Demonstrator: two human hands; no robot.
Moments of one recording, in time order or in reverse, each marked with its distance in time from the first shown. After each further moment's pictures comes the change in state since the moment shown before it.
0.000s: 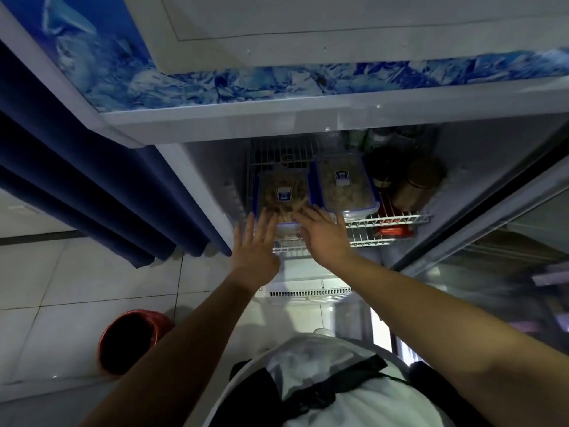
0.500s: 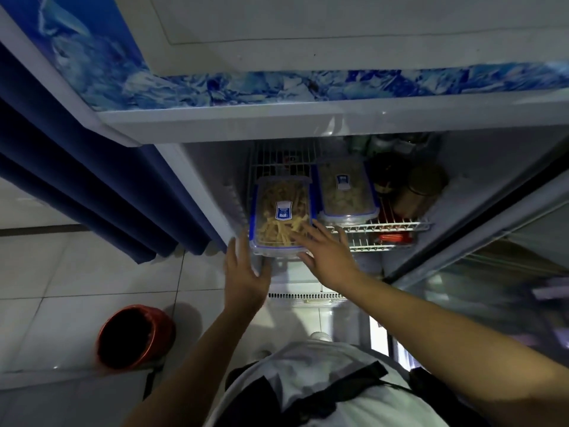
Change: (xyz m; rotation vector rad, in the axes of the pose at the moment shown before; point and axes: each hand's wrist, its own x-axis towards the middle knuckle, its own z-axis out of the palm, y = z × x) left_hand -0.064 0.025 -0.017 -0.930 0.356 -0.290; right_hand -0.031 0.018 0.014 0.019 -0.022 -0.143
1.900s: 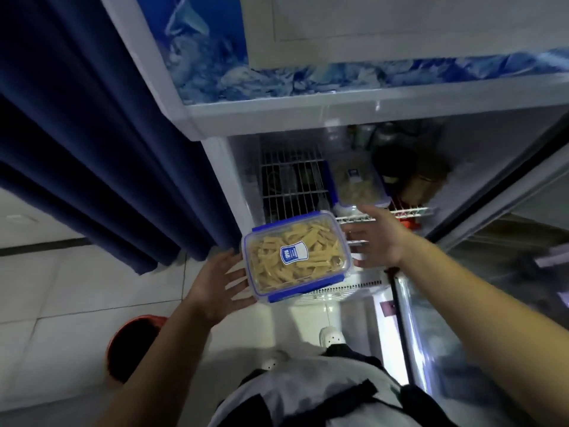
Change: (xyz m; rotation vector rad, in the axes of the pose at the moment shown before) left_hand 0.014 -0.039 -0.130 -0.938 -0.411 -0.942; right_hand -0.021 -0.014 -0.077 1.631 -0.282 0.935
